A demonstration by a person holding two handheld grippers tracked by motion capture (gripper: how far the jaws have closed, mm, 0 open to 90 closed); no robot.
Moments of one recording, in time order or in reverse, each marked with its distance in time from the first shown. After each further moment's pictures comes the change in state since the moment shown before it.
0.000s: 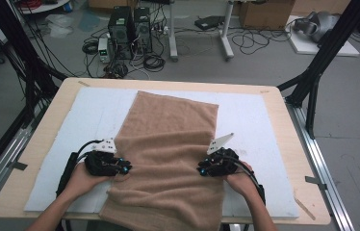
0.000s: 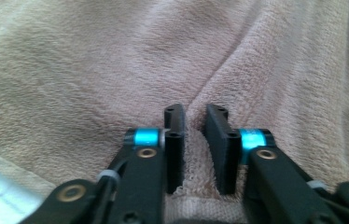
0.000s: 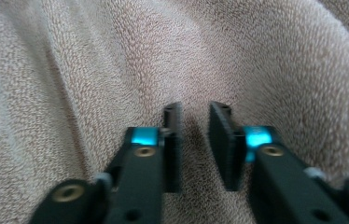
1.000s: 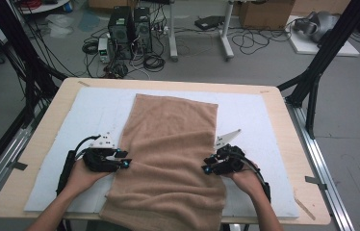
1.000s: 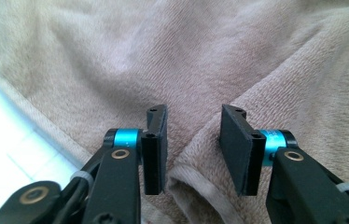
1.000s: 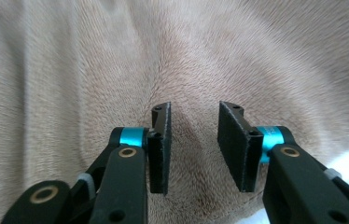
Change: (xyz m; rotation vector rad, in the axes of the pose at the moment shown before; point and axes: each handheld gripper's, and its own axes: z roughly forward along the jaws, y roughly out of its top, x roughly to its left) left arm 0.008 0.007 -0.004 -0.061 0.101 -0.005; right arm -0.006 -0.003 -0.010 0.006 -0.016 0.027
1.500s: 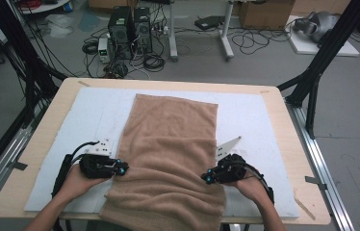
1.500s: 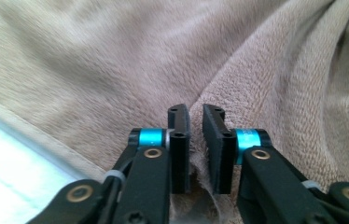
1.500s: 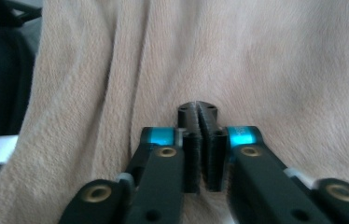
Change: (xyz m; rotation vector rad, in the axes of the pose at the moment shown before) left arm -0.007 -0.009 -0.014 -0.013 -0.080 0.025; right arm 0.019 -0.005 -0.013 -0.045 0.152 -0.095
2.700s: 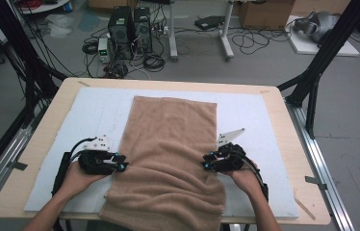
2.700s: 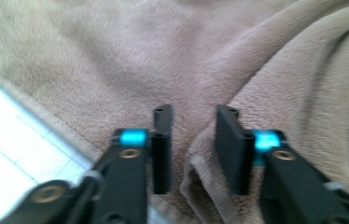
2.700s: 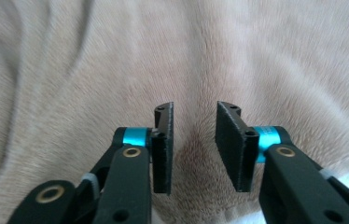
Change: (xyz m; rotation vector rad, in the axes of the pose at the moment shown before) left arm 0.010 0.000 0.007 0.022 0.010 -0.045; right arm -0.026 0.002 0.005 -0.024 -0.167 0.115
